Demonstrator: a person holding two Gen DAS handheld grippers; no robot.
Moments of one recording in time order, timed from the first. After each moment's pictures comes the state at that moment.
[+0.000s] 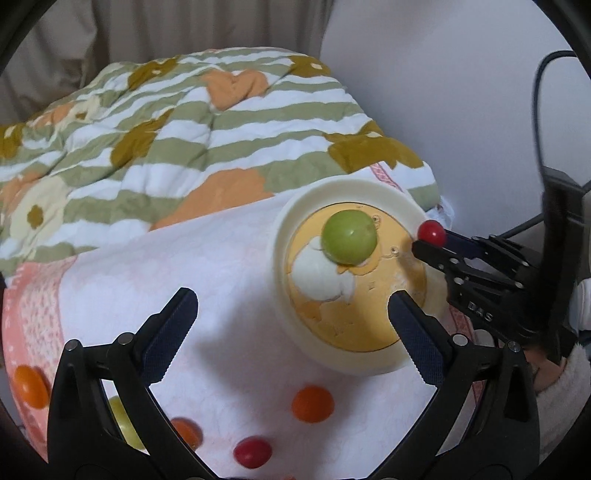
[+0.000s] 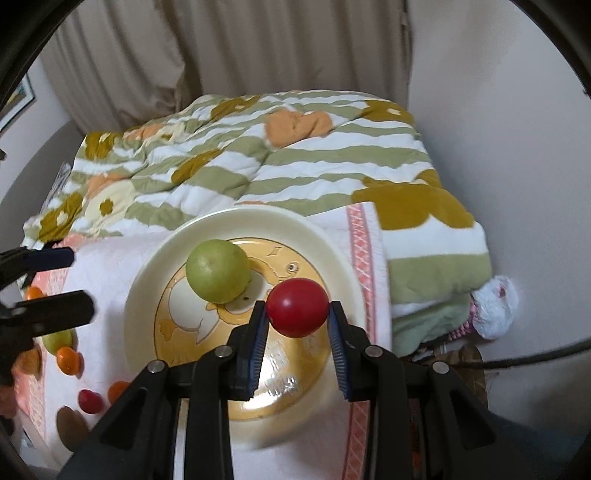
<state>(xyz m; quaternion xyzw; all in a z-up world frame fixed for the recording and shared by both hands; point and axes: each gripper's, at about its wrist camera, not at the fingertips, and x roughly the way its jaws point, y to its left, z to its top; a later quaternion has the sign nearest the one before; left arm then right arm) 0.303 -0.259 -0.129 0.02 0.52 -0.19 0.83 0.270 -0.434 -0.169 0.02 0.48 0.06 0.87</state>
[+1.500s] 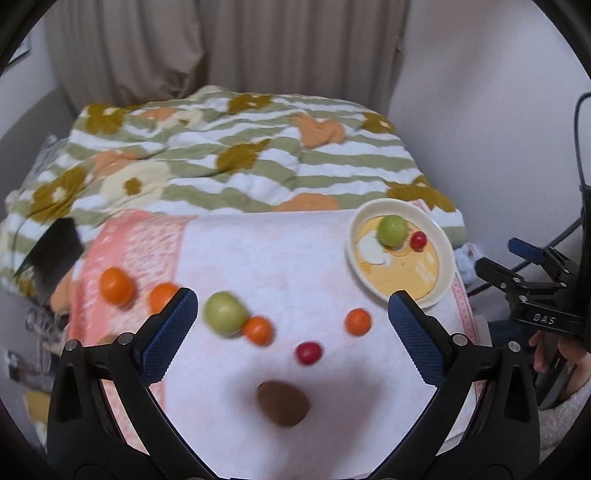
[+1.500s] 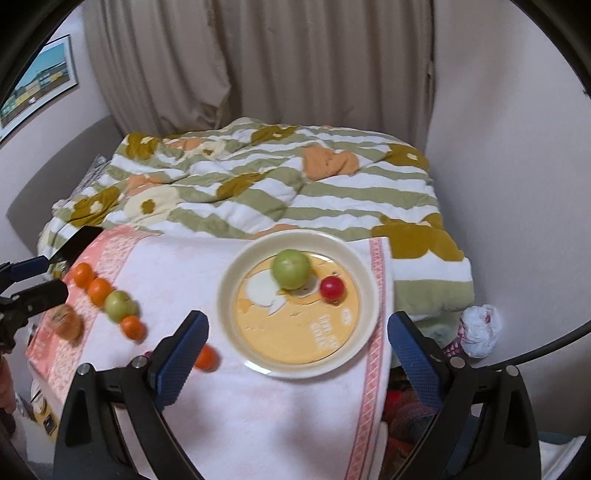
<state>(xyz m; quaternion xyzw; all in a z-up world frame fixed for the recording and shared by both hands) 0.162 -0.164 -0.037 -0.02 0.45 -0.04 0.89 0.181 -0.399 -0.073 -0.01 0.43 0.11 0.90</state>
